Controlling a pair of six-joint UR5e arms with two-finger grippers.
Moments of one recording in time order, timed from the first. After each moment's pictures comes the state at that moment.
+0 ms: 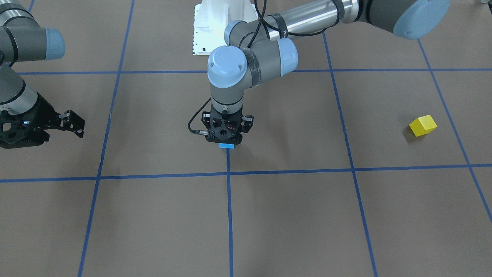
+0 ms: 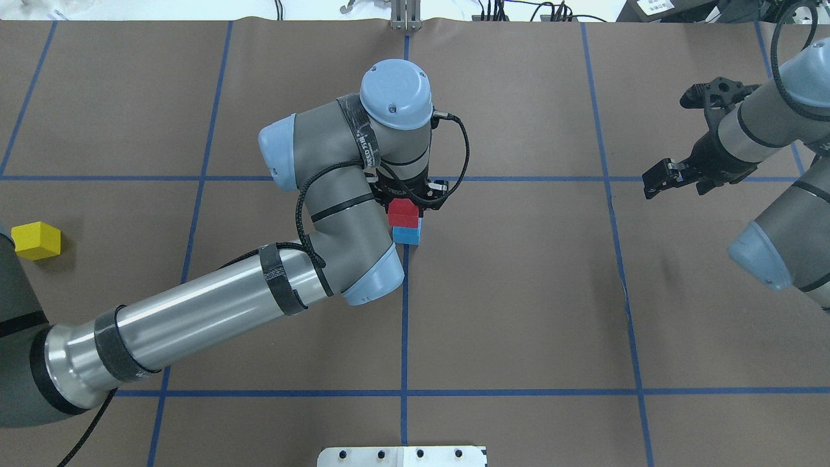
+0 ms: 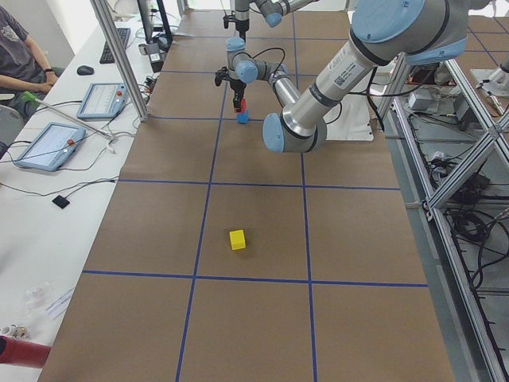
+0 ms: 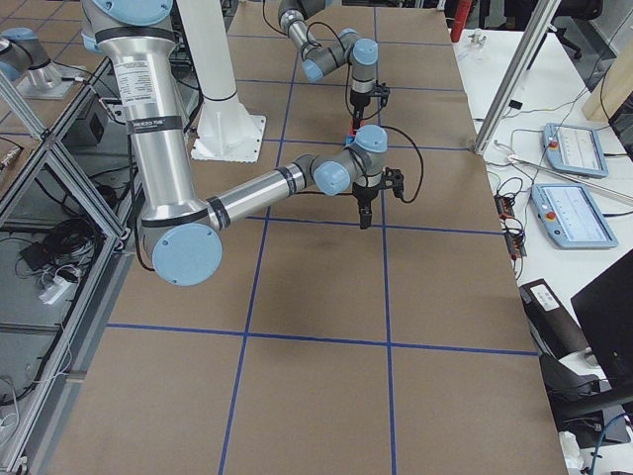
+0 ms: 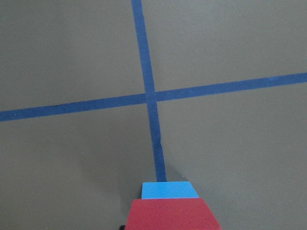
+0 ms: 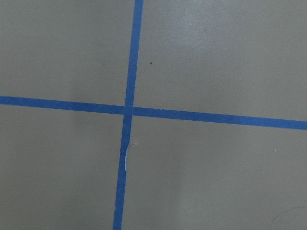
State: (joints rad) left arm -0.58 -2.58 -1.28 -1.59 -1.97 -1.02; right arm 0.97 -1.39 1.79 -1.42 2.16 0.71
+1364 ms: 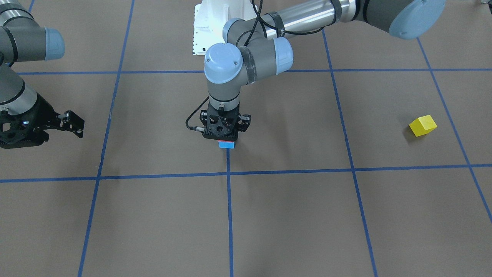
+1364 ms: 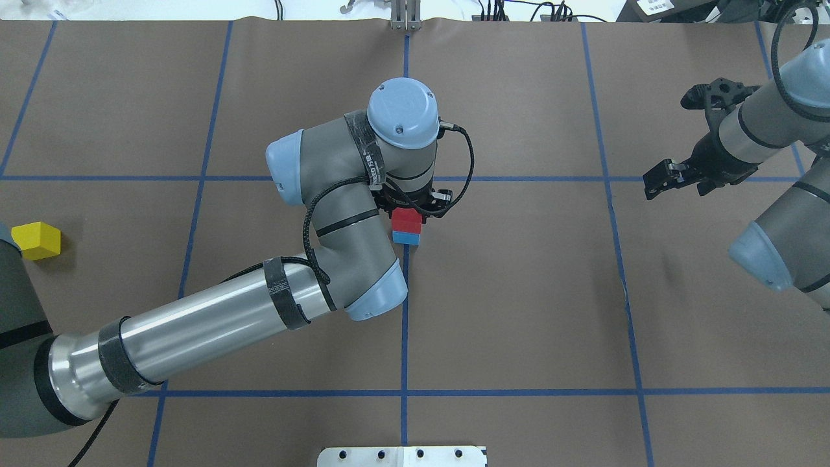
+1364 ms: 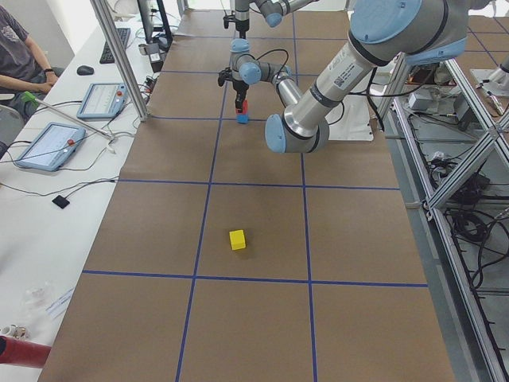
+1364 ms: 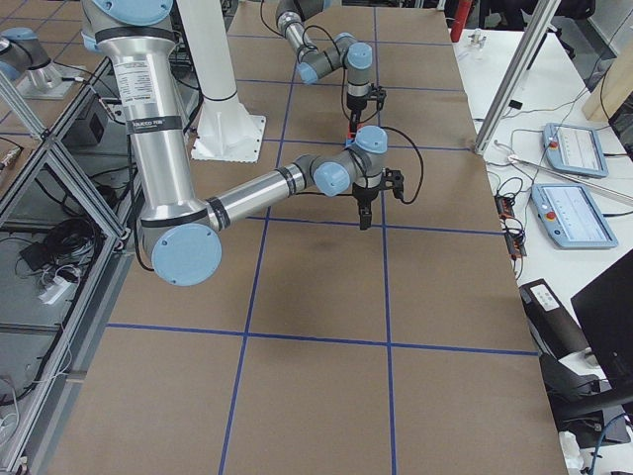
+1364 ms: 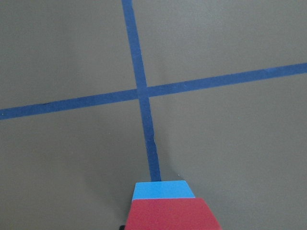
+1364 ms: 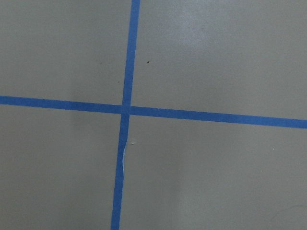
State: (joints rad) left arm -0.56 -2.57 -1.29 -1.61 -1.92 -1.02; right arm 0.97 -1.39 1.79 -1.42 2.16 0.71
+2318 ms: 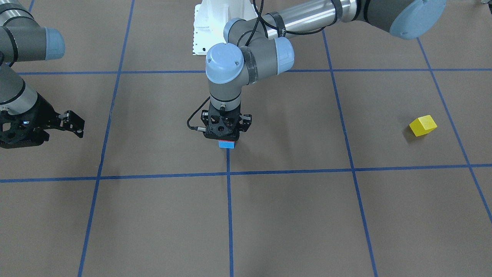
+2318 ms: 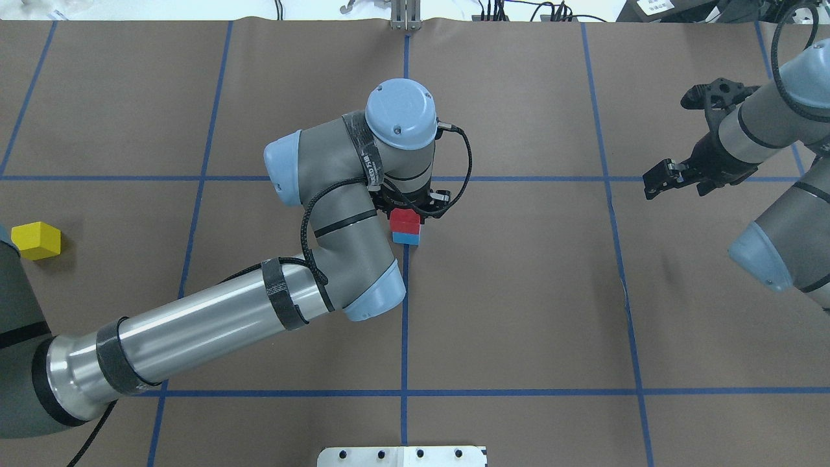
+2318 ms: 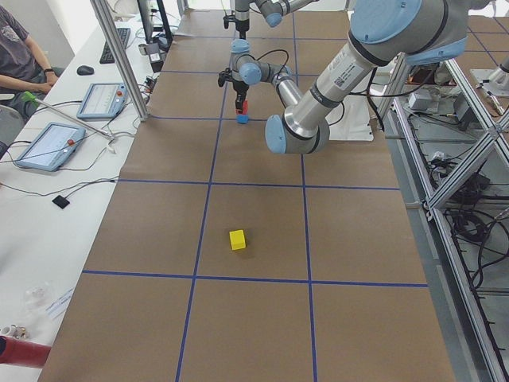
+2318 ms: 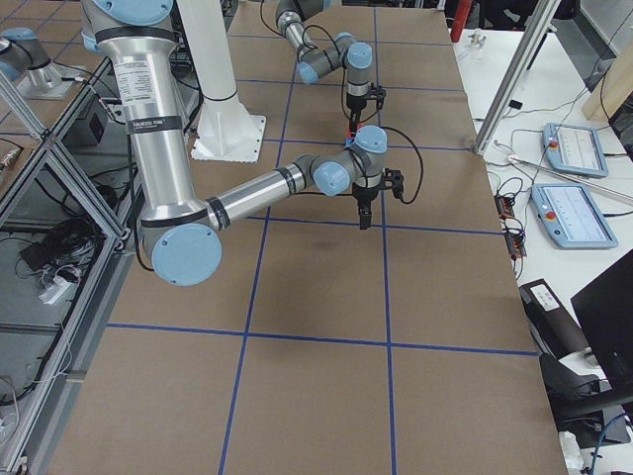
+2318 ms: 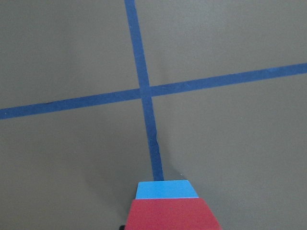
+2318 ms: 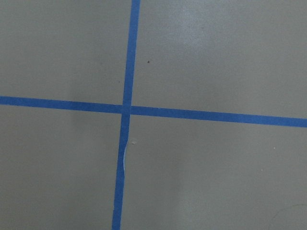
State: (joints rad) left arm -0.56 -2.57 -1.29 -1.60 -1.92 -1.02; right arm 0.97 -1.39 1.79 -1.42 2.16 0.72
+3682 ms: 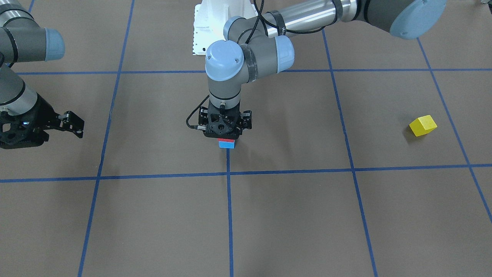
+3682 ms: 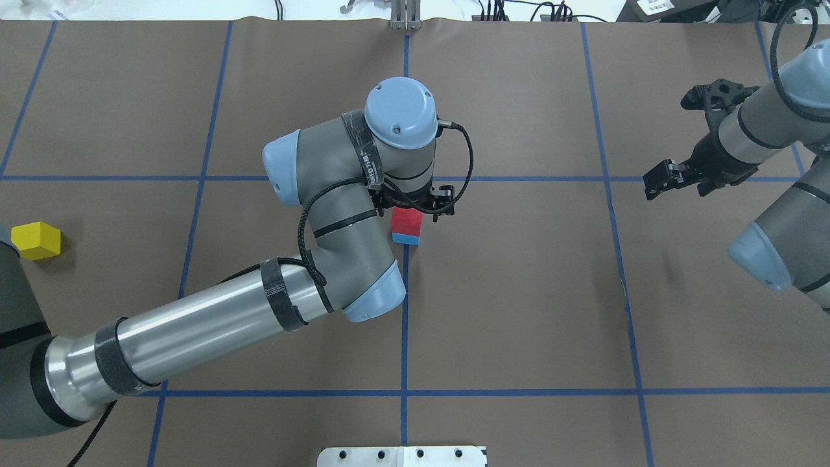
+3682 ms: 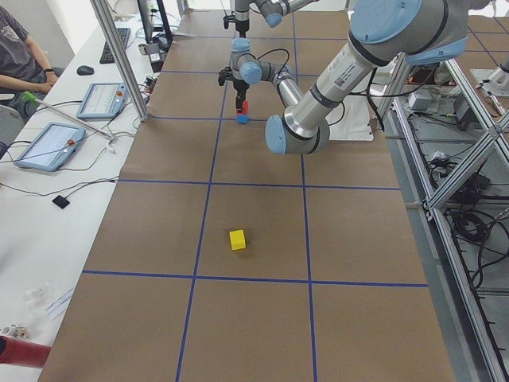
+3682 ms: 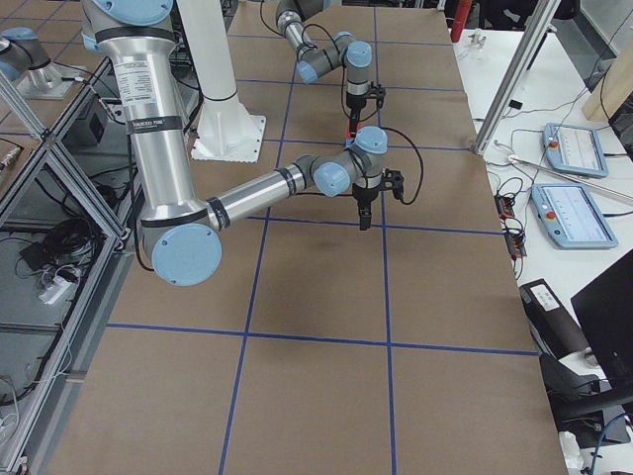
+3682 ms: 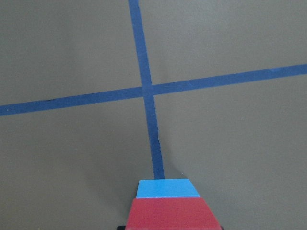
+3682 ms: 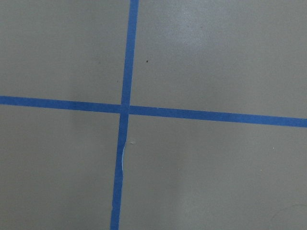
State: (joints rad) left arm -0.56 -2.57 -1.31 -1.61 -1.92 -1.06; right arm 0.97 -1.39 1.78 -1.42 2.16 0.71
